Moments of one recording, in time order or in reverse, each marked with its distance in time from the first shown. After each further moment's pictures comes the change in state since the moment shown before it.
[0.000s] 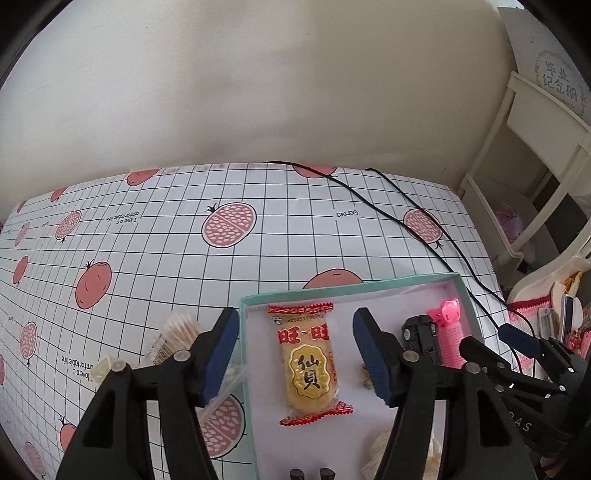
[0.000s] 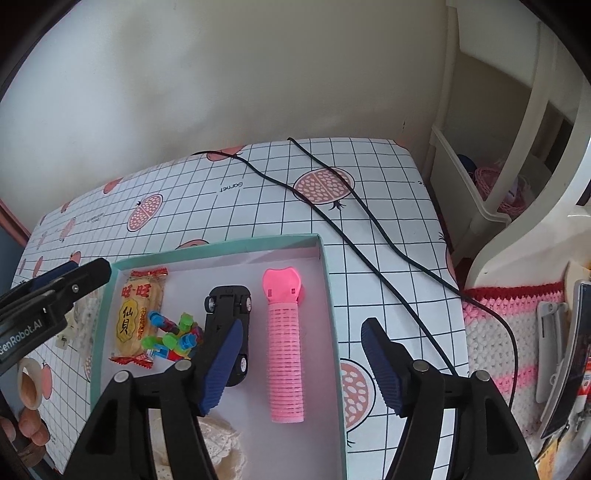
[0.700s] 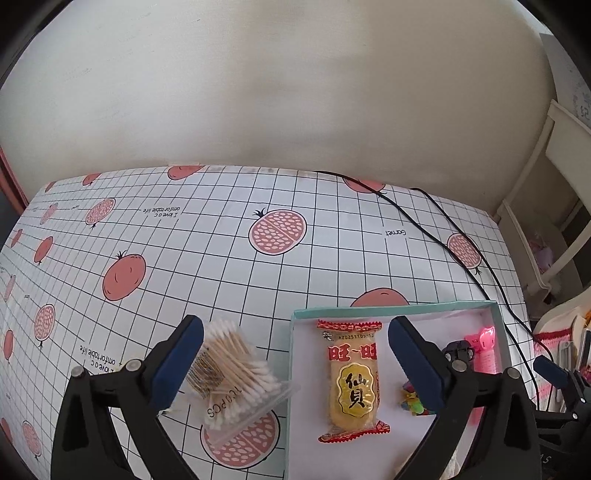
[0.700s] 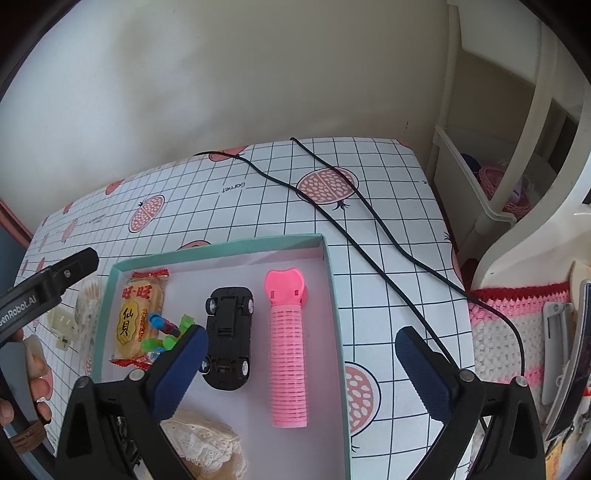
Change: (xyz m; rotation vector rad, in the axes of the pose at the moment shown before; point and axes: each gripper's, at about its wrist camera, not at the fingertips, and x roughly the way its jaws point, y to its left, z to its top) left arm 0.004 0.027 0.003 -0.095 -0.035 0.096; right arm 0.004 0.000 -0.001 0.005 -0.007 0.014
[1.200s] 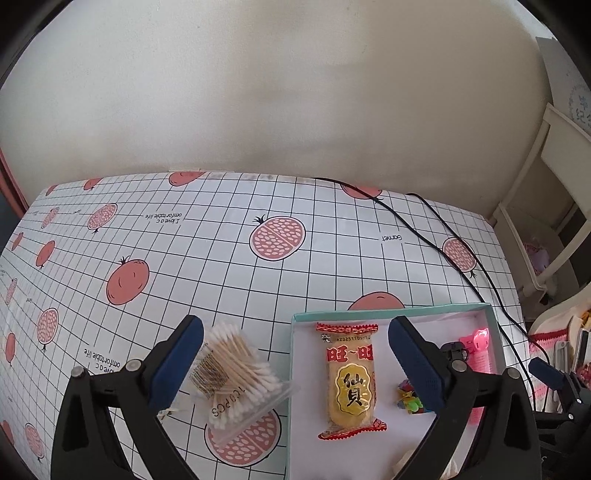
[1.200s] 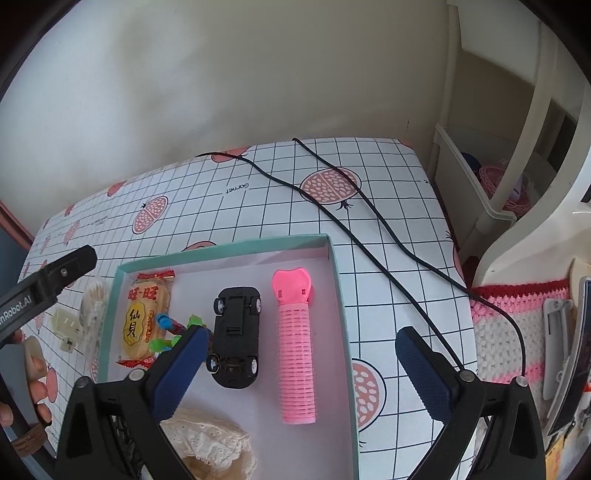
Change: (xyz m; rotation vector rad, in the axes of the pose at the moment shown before) left arm -0.011 0.000 0.002 0.007 -0.013 0.000; right arm -0.005 0.005 0.000 0.019 0.004 0.002
